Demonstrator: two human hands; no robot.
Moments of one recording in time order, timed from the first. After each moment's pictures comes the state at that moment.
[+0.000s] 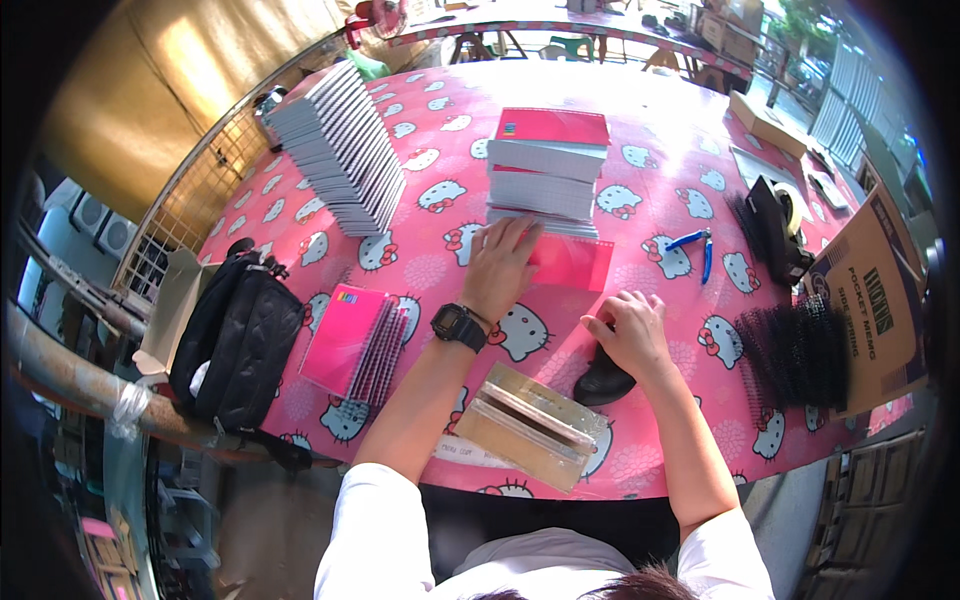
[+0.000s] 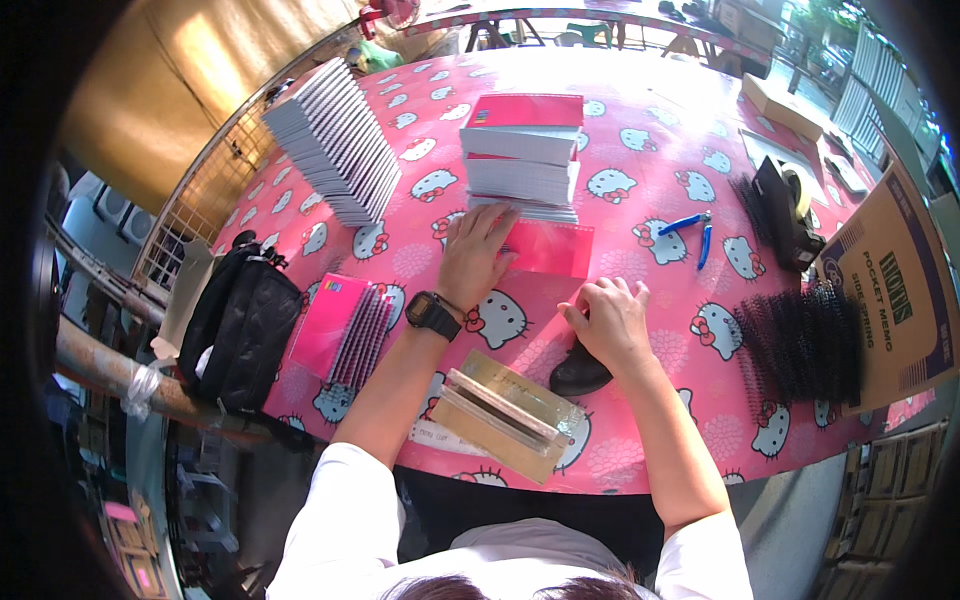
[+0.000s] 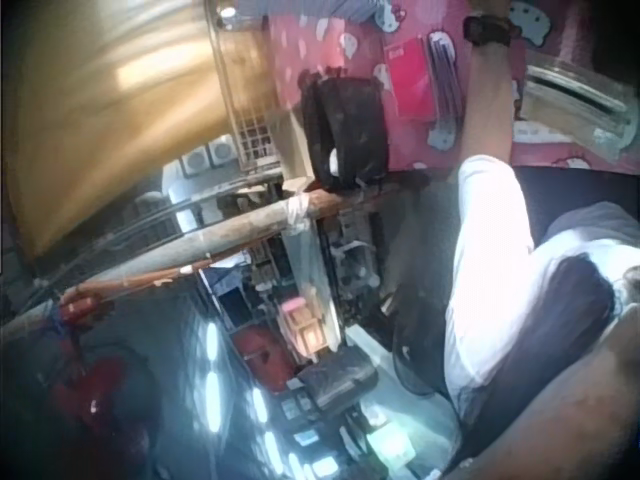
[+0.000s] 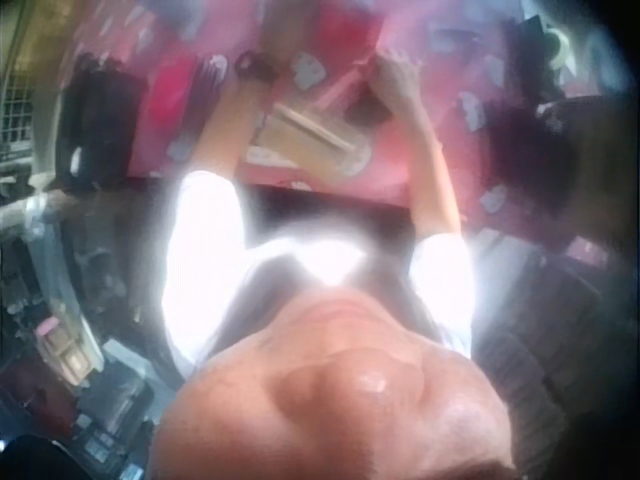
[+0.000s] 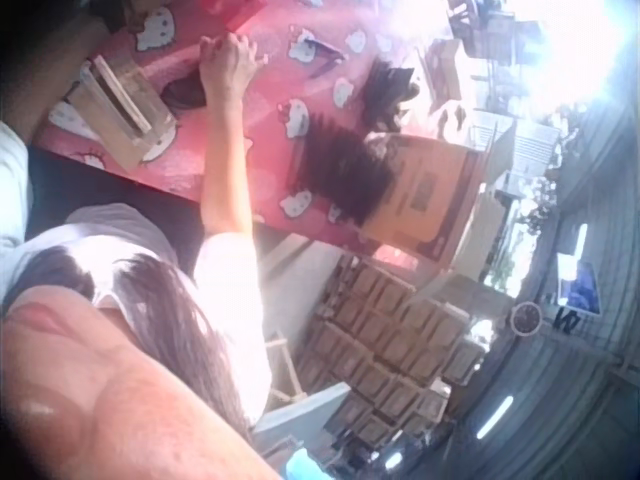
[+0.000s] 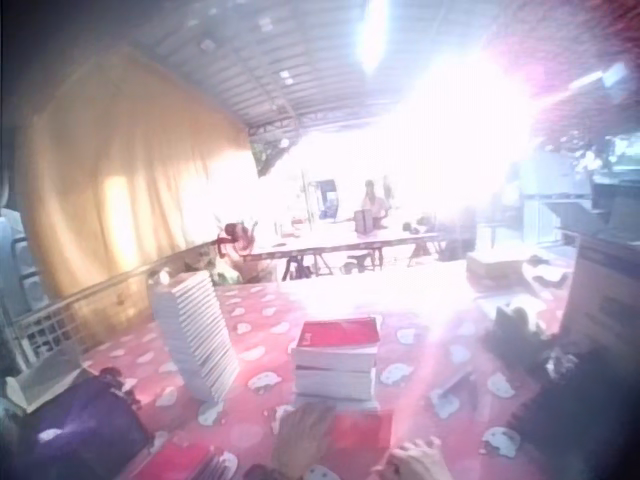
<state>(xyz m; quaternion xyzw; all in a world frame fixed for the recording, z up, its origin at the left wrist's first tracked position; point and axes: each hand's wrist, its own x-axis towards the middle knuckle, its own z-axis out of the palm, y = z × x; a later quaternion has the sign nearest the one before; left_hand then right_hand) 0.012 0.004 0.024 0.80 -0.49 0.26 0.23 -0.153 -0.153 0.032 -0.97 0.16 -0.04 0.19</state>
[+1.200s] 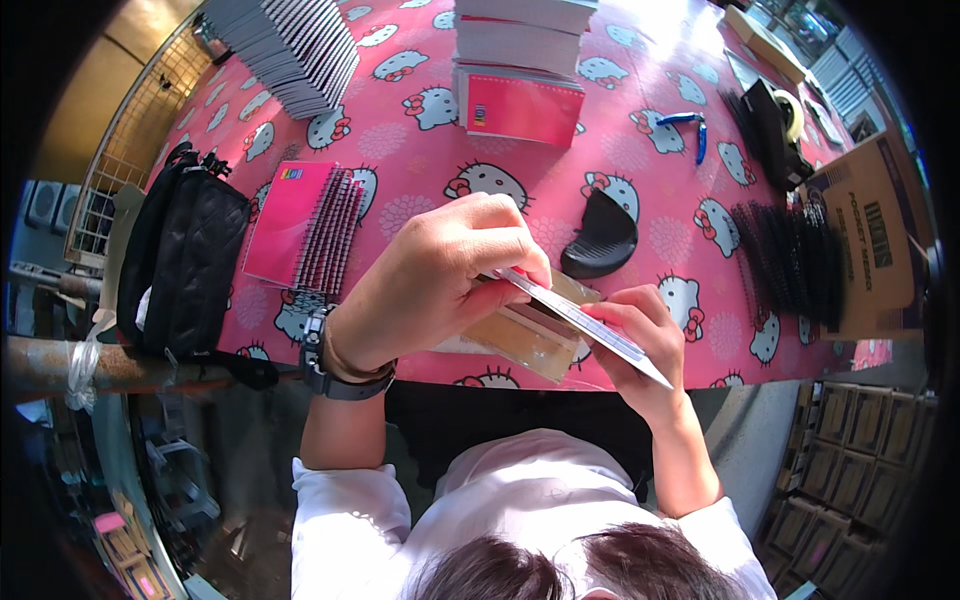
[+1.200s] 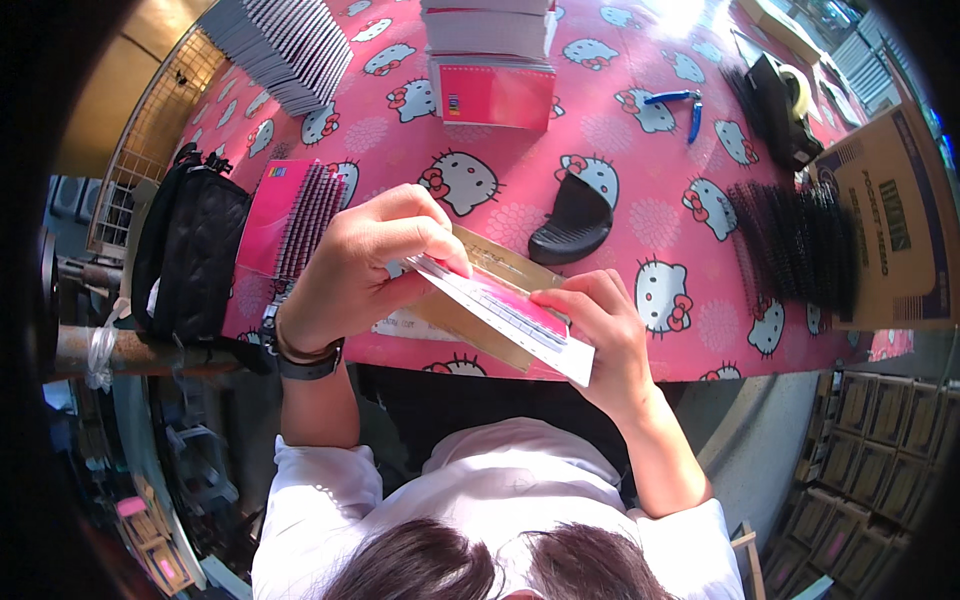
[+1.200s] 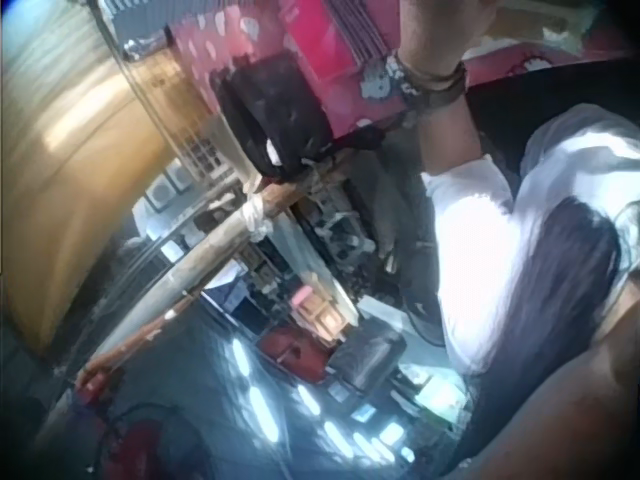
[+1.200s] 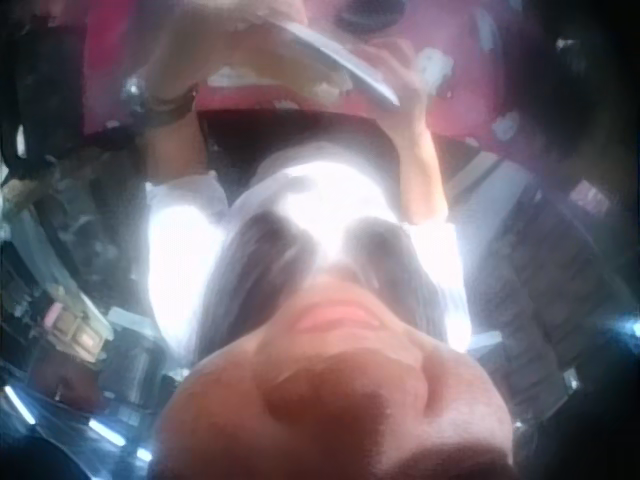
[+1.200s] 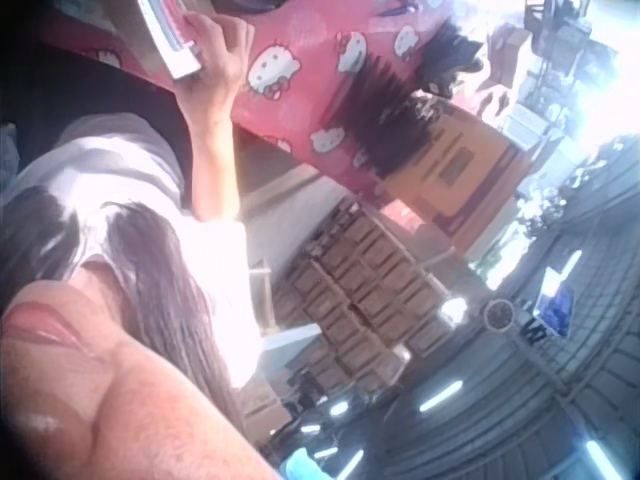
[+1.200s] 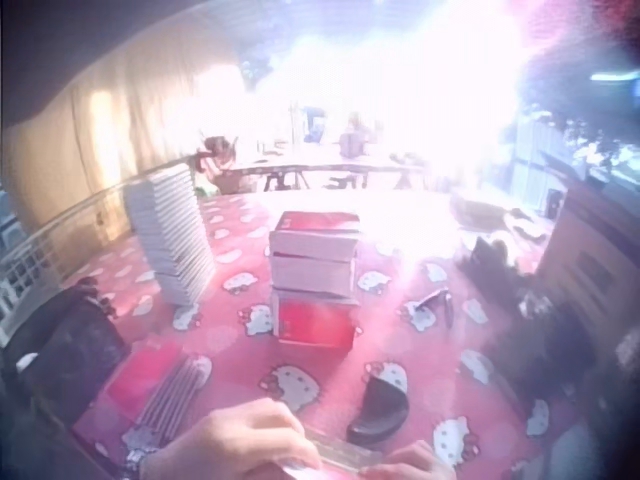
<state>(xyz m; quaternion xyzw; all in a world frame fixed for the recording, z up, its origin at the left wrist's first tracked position) -0.107 0.097 0.115 0.64 -0.63 -0.05 0.44 -0.290 -0.078 0.055 -0.88 0.01 -0.24 0.40</state>
